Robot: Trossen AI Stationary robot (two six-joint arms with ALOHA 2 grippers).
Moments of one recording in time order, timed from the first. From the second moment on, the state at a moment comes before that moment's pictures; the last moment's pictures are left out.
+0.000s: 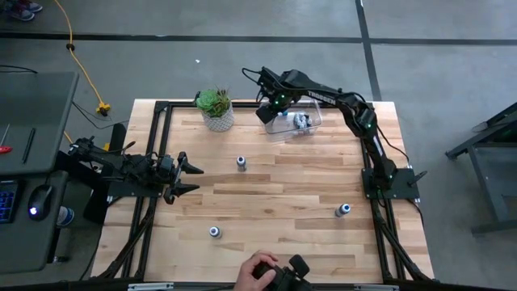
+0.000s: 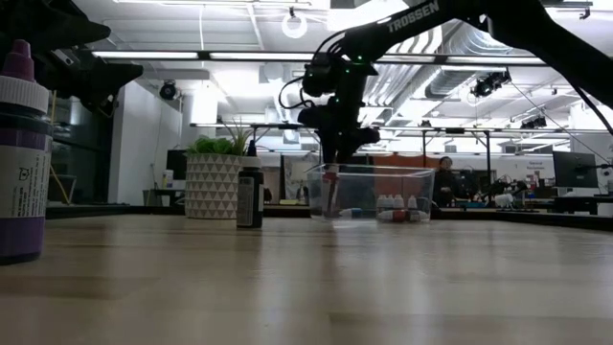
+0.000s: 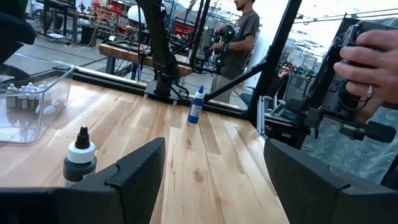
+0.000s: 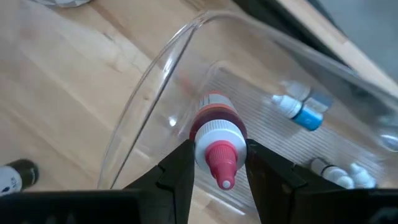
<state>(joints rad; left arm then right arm) -0.37 0.01 0.01 0.05 -0.26 -0.27 -0.58 2.22 2.07 -1.11 -0.04 0.30</state>
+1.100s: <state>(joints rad) -0.37 0.01 0.01 0.05 -0.26 -0.27 -0.58 2.22 2.07 -1.14 0.05 0.26</state>
